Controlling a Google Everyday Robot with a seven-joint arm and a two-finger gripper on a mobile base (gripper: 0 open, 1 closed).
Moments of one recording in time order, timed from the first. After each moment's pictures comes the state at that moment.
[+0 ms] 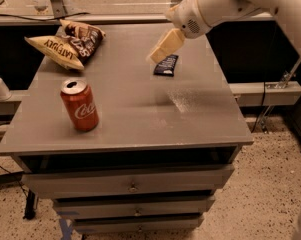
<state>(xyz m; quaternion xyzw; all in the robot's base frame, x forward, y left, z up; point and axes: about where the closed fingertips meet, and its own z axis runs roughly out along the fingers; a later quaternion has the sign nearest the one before) 0.673 -0.038 0.946 -0.56 0.70 0.18 0.41</state>
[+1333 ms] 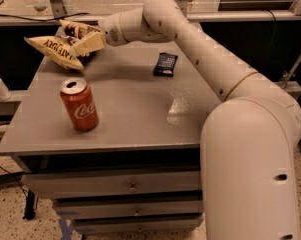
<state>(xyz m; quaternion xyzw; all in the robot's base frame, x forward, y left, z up) 0.767 0.177 0.905 -0.47 0.65 0.36 0.47</state>
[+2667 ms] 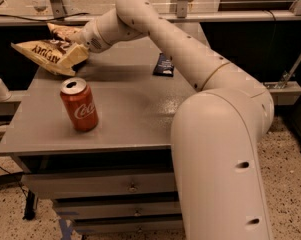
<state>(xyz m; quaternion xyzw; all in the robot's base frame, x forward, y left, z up) 0.741 0.238 0.870 -0.60 0.61 0.31 0.41</state>
